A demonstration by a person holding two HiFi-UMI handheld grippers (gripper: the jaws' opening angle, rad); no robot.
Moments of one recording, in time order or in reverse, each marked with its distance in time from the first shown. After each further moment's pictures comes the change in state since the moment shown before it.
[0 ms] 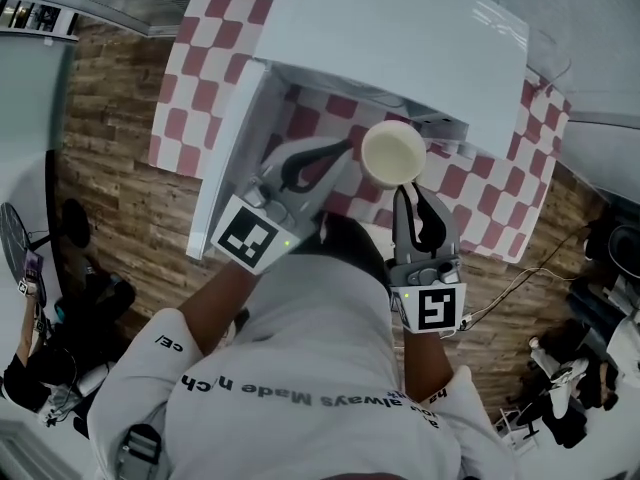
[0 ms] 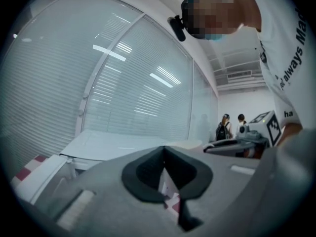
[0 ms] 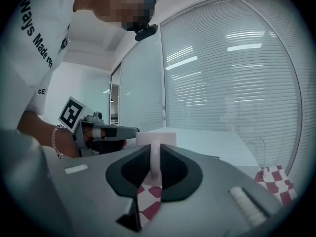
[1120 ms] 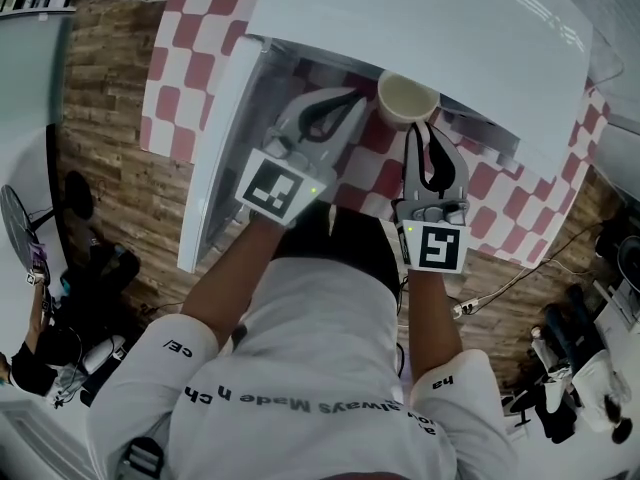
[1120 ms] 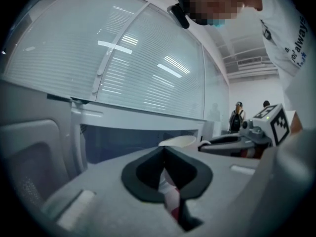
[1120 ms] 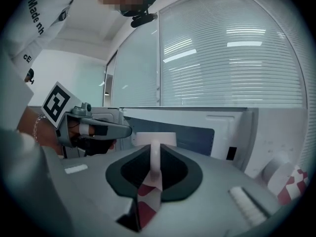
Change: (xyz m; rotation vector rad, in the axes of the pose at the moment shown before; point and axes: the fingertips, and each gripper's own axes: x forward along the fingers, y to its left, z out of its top) left arm 0.045 0.089 -0.108 0.020 0.053 0.123; right arm 0.107 -0.042 -0.111 -0.020 0.048 -0.059
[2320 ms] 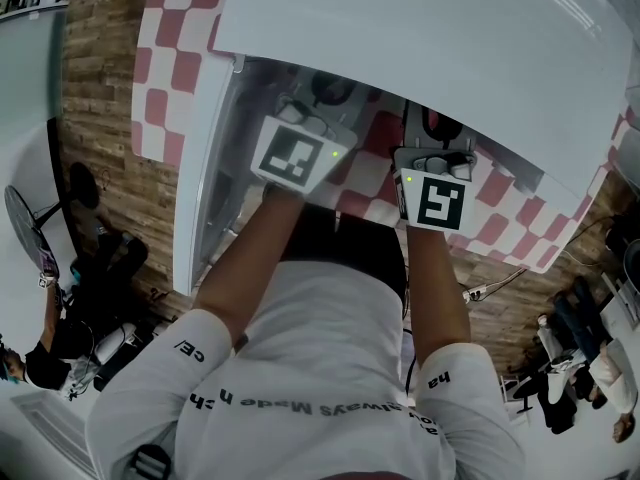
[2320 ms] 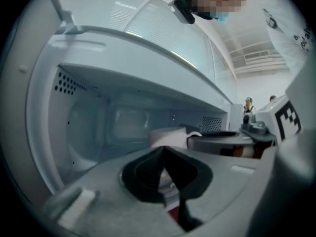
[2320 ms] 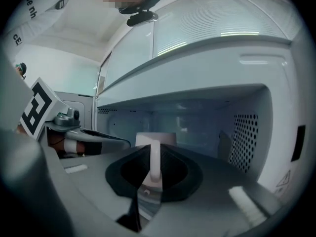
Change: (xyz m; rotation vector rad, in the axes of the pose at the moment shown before) left arm 0.069 0.056 -0.047 -0.002 0.030 0.076; right arm 0.100 -0.038 -0.022 0.015 -0.069 -0.064
